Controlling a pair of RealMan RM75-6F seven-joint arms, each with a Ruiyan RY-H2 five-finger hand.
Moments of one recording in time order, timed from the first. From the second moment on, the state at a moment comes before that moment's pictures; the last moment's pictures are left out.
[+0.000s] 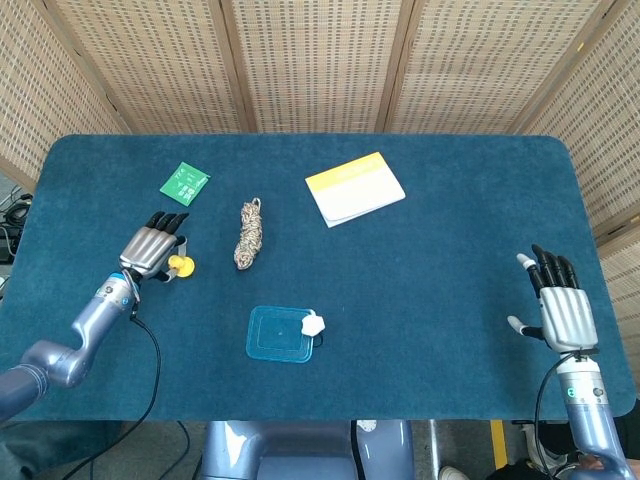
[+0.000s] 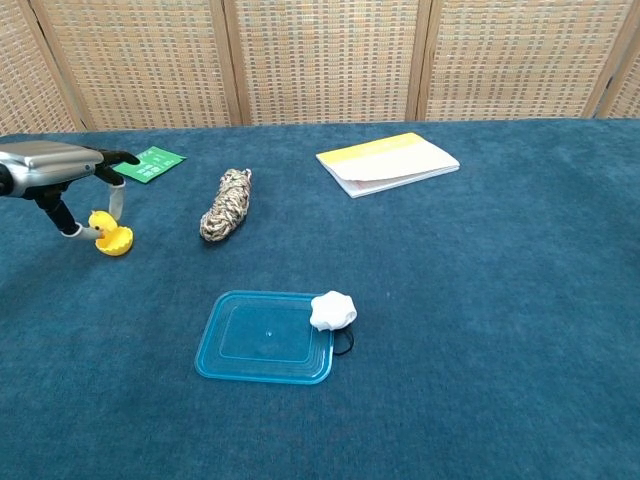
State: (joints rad) left arm -0.78 -1.51 -0.04 -0.96 1.30 0.77 -0.03; right arm 0.26 -1.30 0.14 -1.41 -1.36 1.34 -0.04
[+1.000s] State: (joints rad) left arm -0.71 -1.40 -0.08 -1.11 1.35 0.91 -0.11; right arm 0.25 -1.29 0.15 -1.42 -1.37 1.34 -0.04
